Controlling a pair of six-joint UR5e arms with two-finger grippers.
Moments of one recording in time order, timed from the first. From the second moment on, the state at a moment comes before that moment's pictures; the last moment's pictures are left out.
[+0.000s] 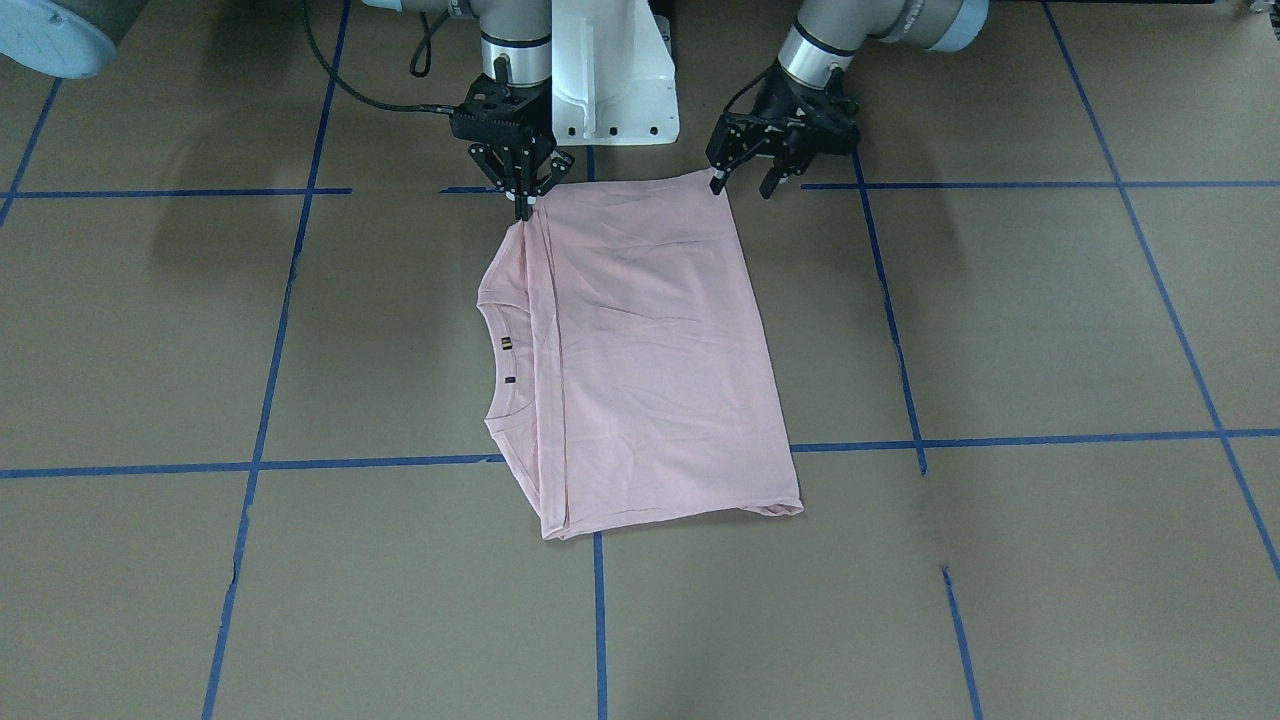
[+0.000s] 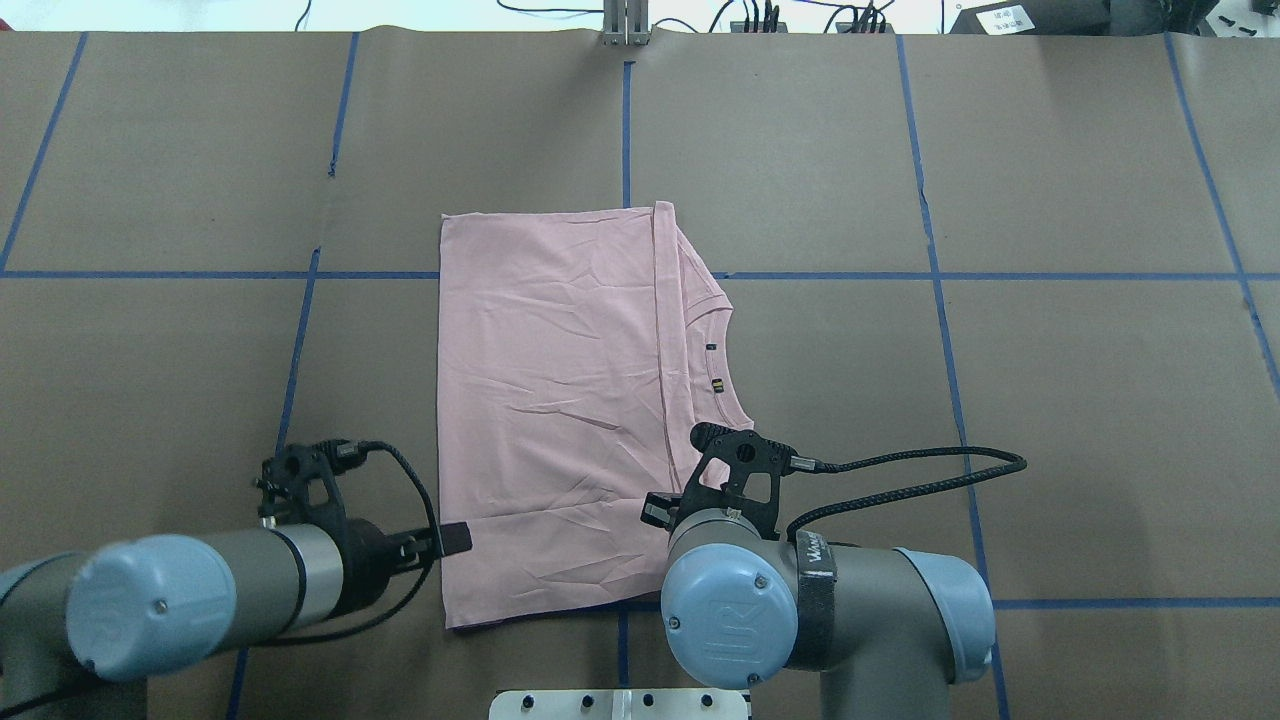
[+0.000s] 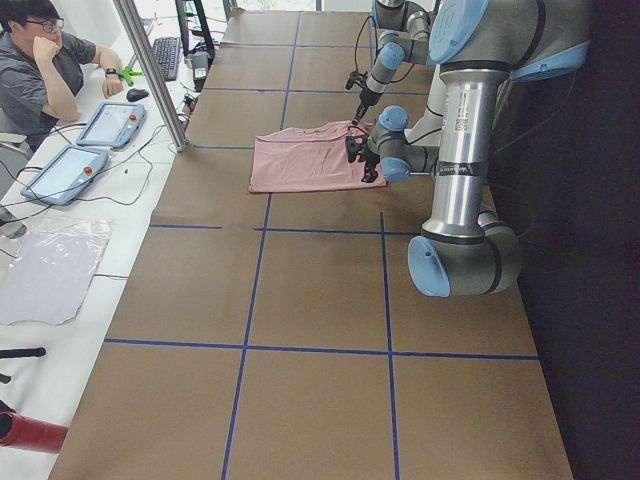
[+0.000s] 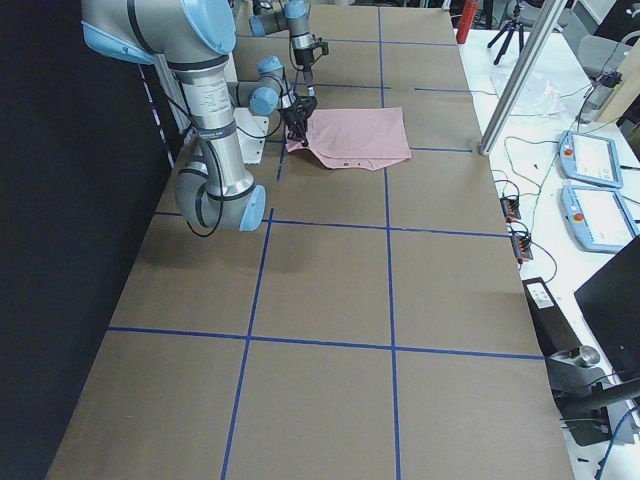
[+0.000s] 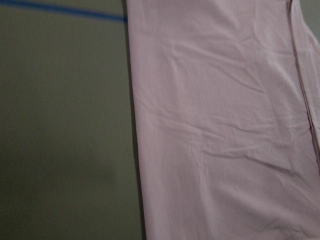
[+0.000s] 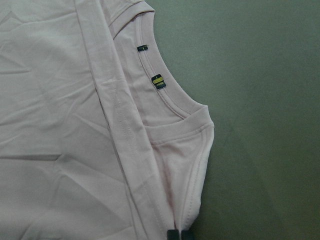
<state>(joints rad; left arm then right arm) -0.17 -1.68 -2.07 -2.05 -1.50 -1.71 0.15 -1.03 1.95 -1.75 1.31 1.77</state>
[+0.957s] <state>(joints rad) -0.07 -1.74 -2.04 -1.93 -1.45 -1.81 0.15 -1.03 1.95 -1.75 1.31 1.77</state>
